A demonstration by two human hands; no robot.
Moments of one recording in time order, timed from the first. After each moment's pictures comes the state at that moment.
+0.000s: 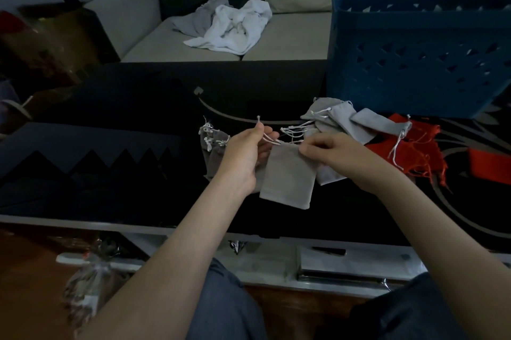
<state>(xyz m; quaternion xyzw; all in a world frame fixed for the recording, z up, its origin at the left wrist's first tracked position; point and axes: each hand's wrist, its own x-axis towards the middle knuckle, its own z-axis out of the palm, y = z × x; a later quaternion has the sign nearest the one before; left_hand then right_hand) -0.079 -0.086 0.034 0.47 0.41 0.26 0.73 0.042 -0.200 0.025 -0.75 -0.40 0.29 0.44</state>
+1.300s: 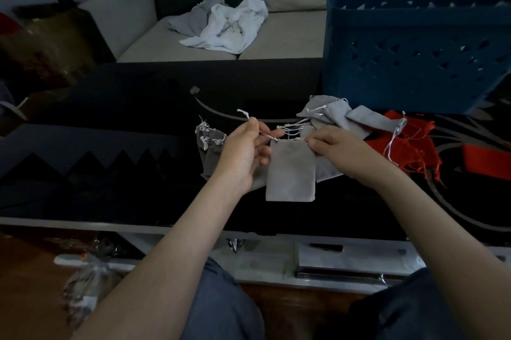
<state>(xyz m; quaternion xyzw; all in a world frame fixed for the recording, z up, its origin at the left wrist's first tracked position) -0.084 -0.089 0.035 0.49 0.35 0.24 0.76 0.045 -0.207 0.026 -0.80 -0.43 0.20 0.37</state>
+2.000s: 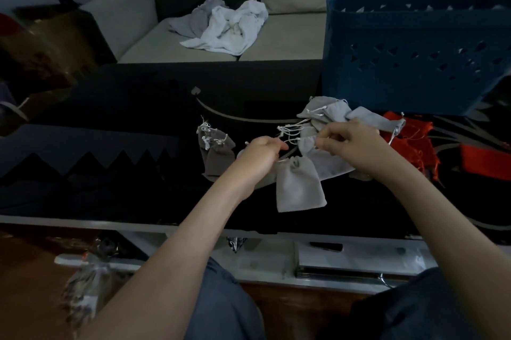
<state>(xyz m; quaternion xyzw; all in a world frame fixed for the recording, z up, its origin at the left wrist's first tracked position) -0.078 -0.092 0.022 0.73 0.35 0.11 0.58 0.059 -0.220 0.030 -0.82 -0.44 0.11 0.35</state>
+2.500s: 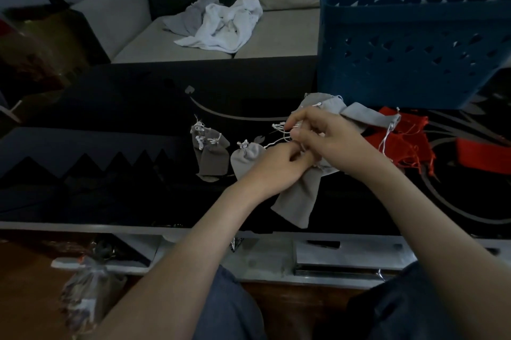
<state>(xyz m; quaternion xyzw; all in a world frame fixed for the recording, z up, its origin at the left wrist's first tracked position) -0.069 -0.118 0.019 0.87 0.17 0.09 0.46 0.030 -0.208 0.045 -0.71 -0.51 0.15 0.46</state>
